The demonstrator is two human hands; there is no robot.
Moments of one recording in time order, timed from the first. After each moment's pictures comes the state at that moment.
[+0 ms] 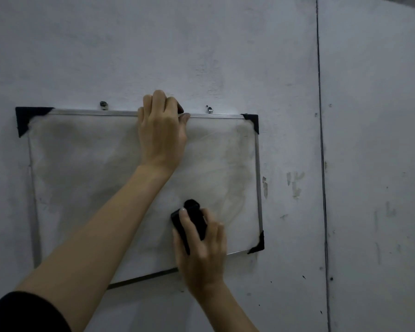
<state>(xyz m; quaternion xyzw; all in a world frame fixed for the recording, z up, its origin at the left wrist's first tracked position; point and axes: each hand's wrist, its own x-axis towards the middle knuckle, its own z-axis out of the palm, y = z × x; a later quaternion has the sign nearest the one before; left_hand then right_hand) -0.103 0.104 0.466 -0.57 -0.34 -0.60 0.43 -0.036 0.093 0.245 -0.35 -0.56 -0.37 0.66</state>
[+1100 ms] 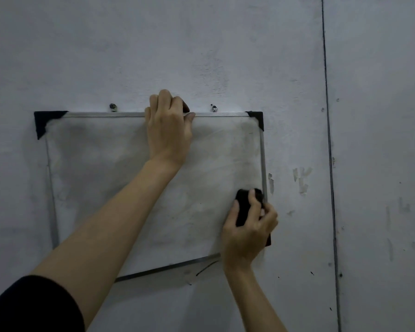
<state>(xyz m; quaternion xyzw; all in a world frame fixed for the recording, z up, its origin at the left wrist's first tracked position) -0.100 0.096 0.469 -0.59 -0.36 -0.60 0.41 0.010 0.103 0.262 -0.48 -0.36 -0.22 0.77</state>
